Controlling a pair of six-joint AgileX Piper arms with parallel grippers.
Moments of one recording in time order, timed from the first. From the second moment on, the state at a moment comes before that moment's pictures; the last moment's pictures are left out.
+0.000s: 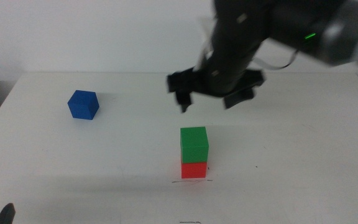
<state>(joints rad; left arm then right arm) -0.02 -0.01 0.03 0.03 0.25 0.06 0.71 1.85 -1.82 -0.10 1.18 0.56</state>
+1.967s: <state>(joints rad) -0.02 -0.01 0.03 0.03 0.25 0.06 0.59 0.76 -1.13 0.07 0.93 -0.04</state>
